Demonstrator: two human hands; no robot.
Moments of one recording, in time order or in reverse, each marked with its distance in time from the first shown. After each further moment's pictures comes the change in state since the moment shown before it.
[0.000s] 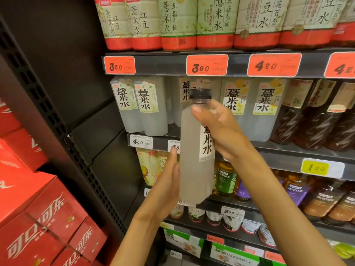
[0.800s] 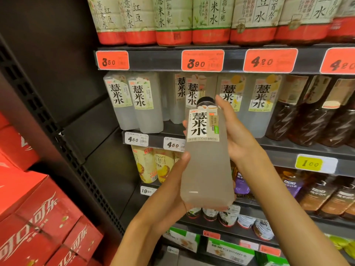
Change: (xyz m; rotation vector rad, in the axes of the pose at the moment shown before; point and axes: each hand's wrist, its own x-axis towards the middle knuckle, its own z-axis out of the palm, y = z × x) left_hand -0.020 0.016 0.025 -0.218 -0.188 -0.102; right_hand -0.002 0.006 -0.024 0.524 0.108 0.508
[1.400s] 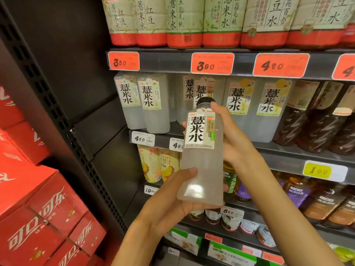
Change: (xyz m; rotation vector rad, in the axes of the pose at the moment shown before) left_hand -0.005 -0.006 -0.015 -0.171 0.054 -0.012; right_hand 0.007 0.007 0.012 -0.097 -0.048 -0.059
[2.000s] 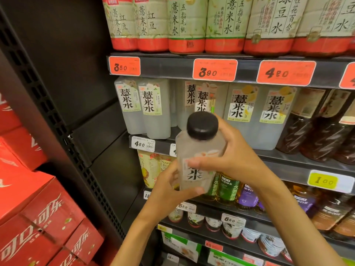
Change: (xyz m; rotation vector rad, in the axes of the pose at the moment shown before) left_hand 0.025 0.001 -0.038 0.900 0.260 0.400; right_hand -0.038 0.000 0.007 -0.868 -0.241 -0.595
